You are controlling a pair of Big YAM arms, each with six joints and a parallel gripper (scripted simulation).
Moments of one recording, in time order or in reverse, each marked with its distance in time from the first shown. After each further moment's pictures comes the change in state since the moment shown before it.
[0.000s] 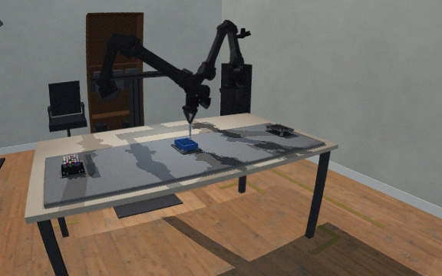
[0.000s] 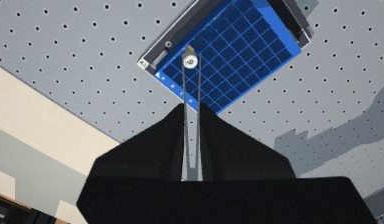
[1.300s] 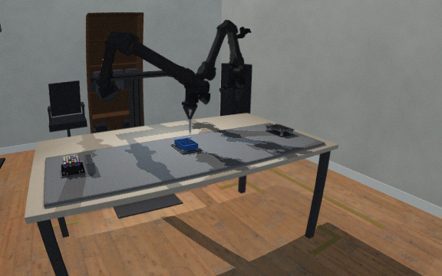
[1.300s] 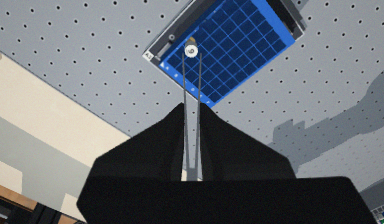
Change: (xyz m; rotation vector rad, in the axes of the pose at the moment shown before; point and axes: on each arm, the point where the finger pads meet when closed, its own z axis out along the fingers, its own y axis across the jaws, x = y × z) left arm 0.000 0.000 0.000 0.000 0.000 0.000; right arm 0.003 0.002 -0.023 -0.001 -0.010 0.009
